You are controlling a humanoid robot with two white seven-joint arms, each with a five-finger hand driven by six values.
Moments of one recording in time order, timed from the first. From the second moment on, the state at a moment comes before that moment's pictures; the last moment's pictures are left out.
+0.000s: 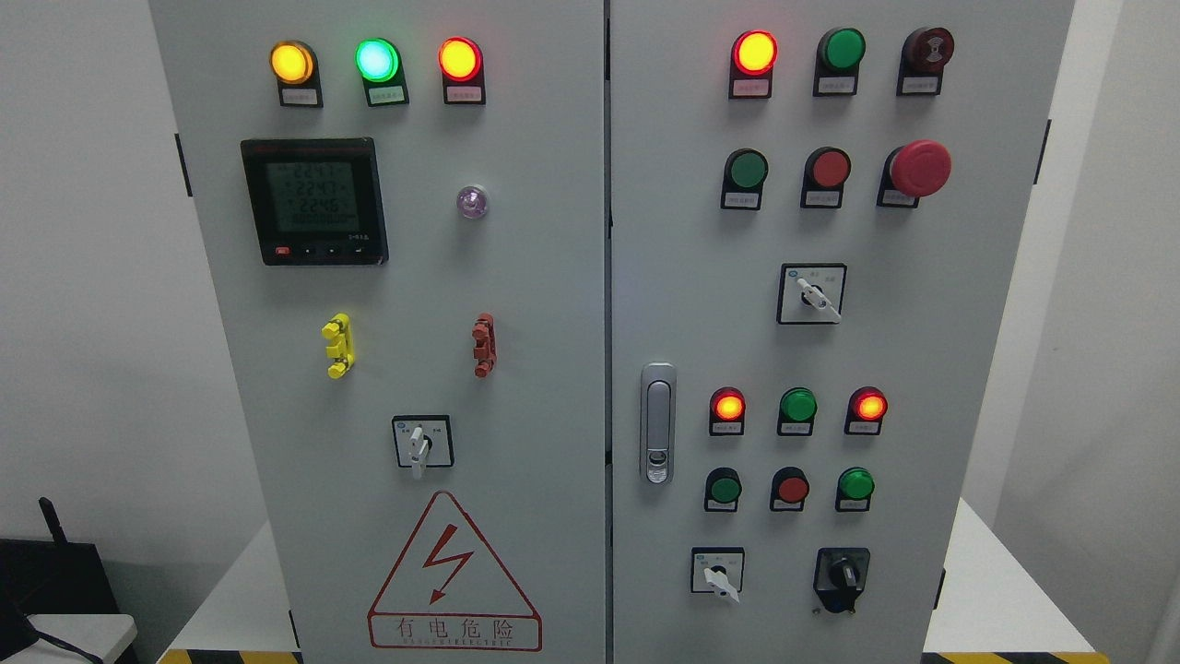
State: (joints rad) left arm 0.07 -0.07 0.04 -0.08 0.11 -0.09 0.02; right arm 0.08 0.12 0.06 -0.14 0.00 0.09 0.12
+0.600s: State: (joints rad) left arm 0.08 -0.07 0.04 -0.08 0.11 -0.10 0.02; right arm 0.08 0.12 0.06 -0.13 0.00 0.09 0.12
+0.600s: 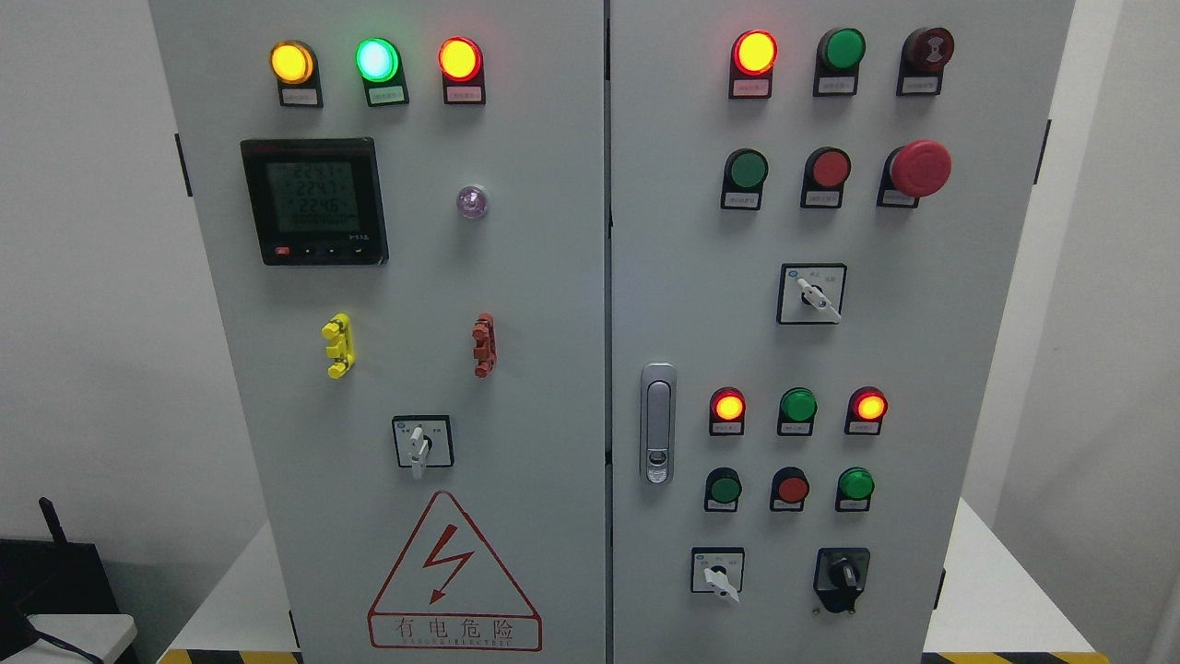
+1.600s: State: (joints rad) left arm 0.31 -0.02 0.18 -0.40 0.06 -0.19 0.08; right arm 0.08 0.12 0.06 -0.13 0.00 0.09 0.12
